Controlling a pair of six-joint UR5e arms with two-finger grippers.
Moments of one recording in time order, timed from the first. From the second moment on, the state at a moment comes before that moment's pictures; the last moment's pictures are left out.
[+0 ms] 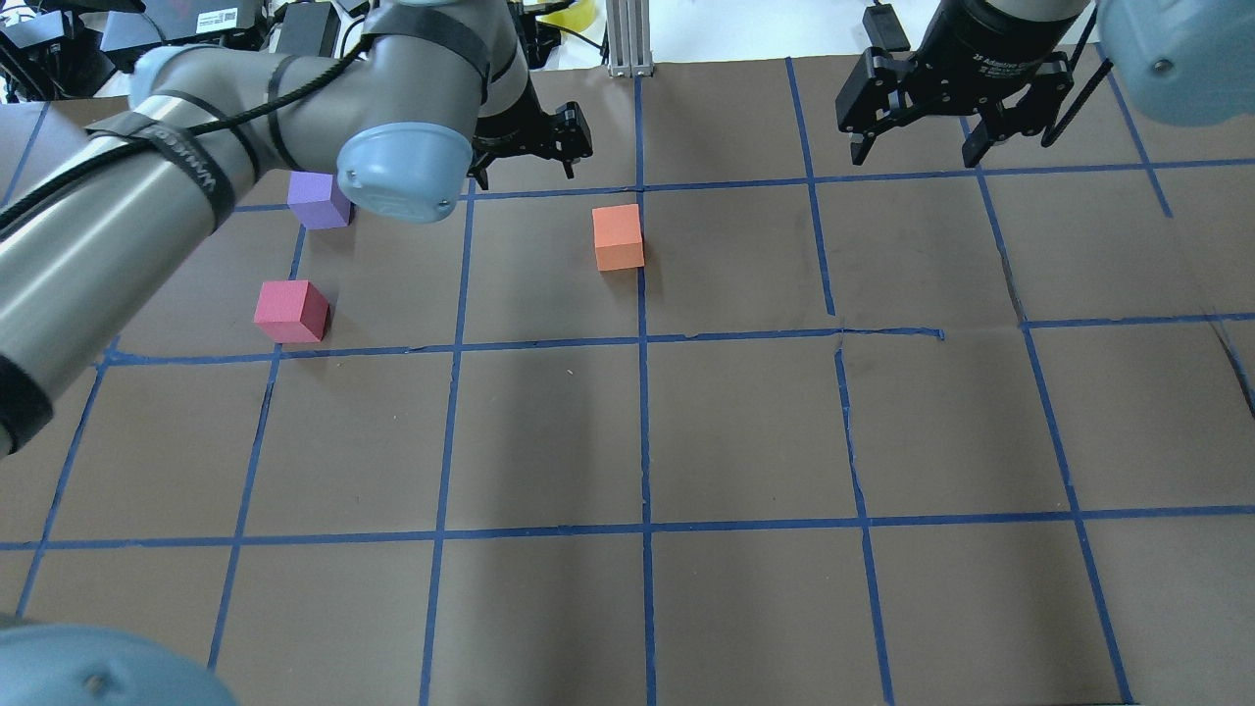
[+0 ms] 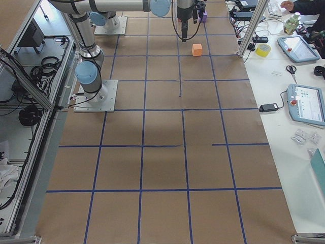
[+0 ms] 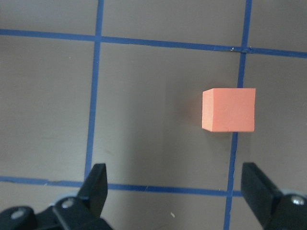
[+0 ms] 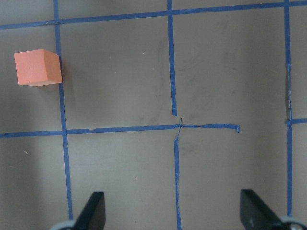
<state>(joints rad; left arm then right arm) -1.79 -2.00 -1.45 -1.05 1.60 -0.32 1.56 -1.51 1.50 -1.65 -1.52 0.03</state>
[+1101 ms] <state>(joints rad) -1.88 -2.34 -1.33 -0.93 1.60 -0.41 1.55 -1.52 1.50 -1.66 -1.53 -0.02</state>
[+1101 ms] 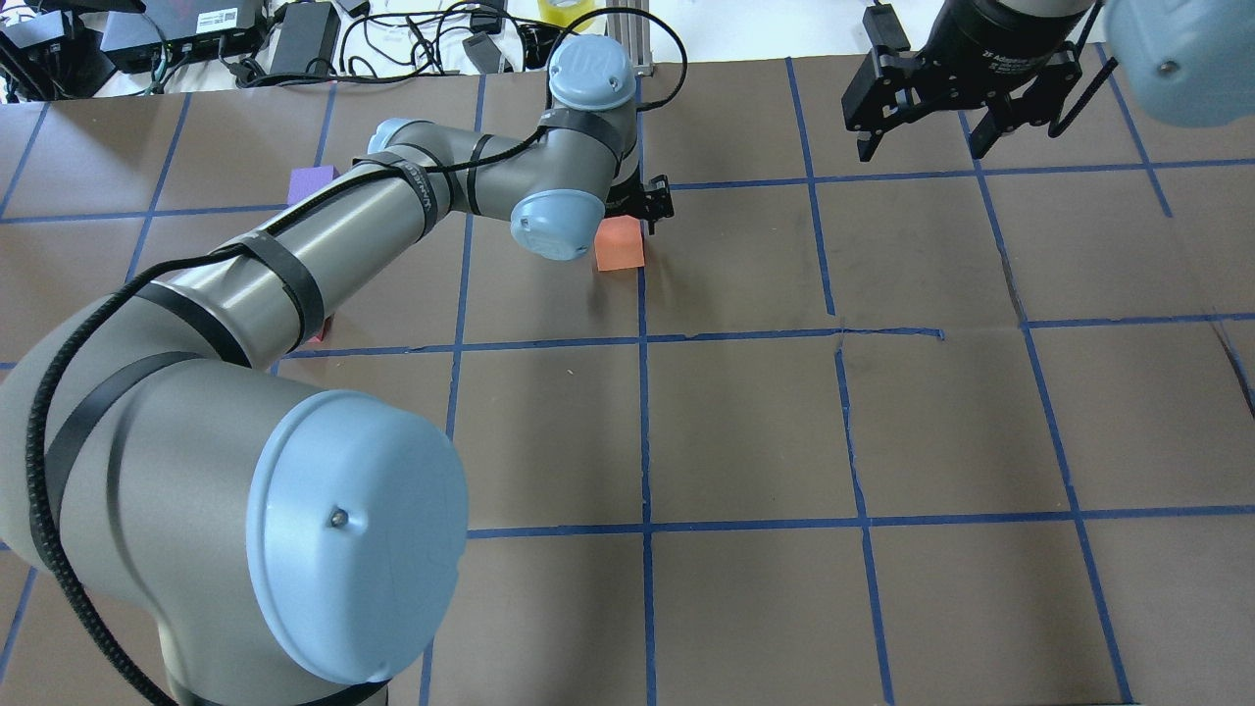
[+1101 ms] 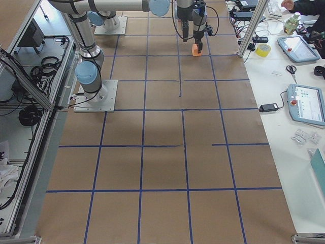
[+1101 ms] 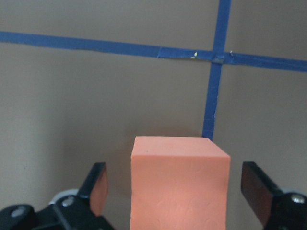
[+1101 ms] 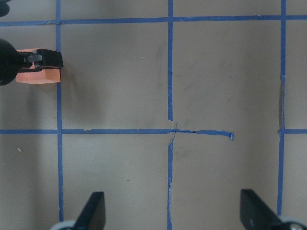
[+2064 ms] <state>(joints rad) -1.69 -2.20 -1.33 -1.08 1.64 -0.26 1.55 -1.52 1.50 -1.67 -1.53 -0.09</state>
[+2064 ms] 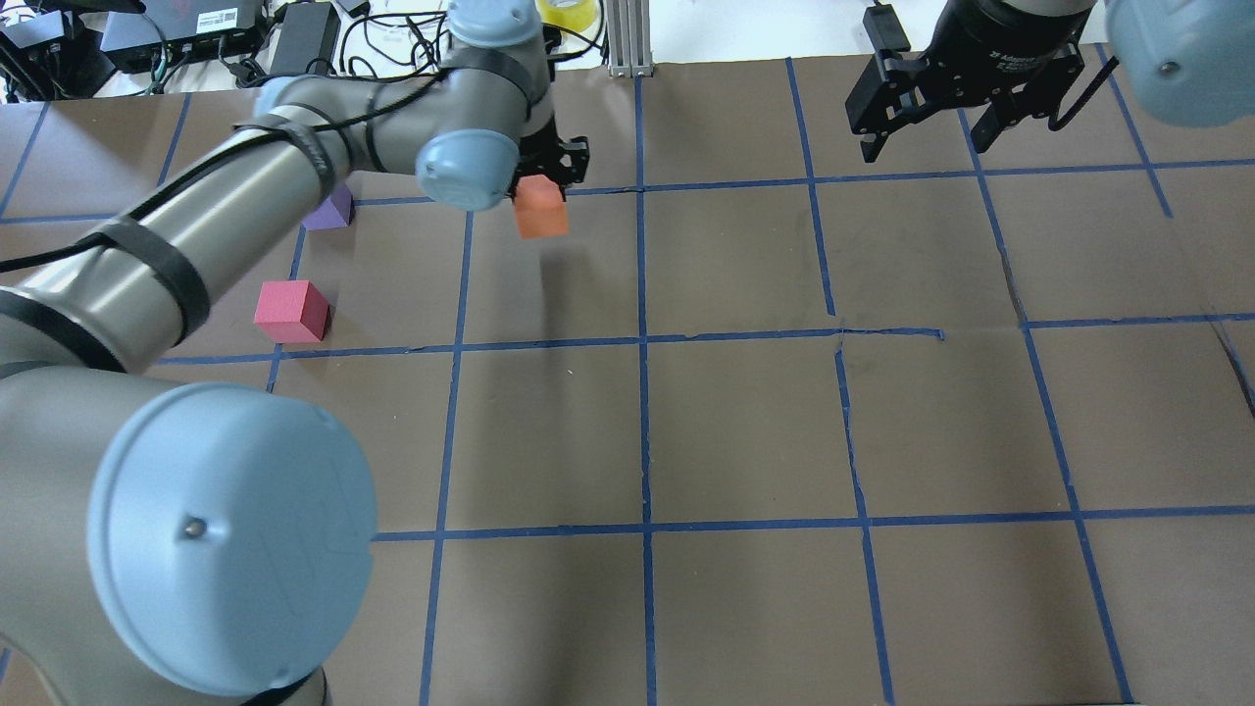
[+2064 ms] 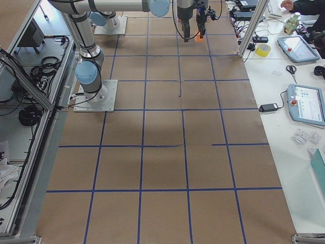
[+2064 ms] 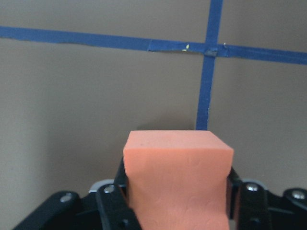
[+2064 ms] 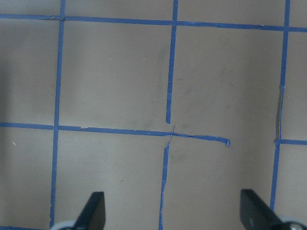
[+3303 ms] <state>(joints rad) -1.30 -2.10 -1.45 -1.06 1.59 0.28 1.54 -1.56 1.50 -1.65 -1.53 -0.09</state>
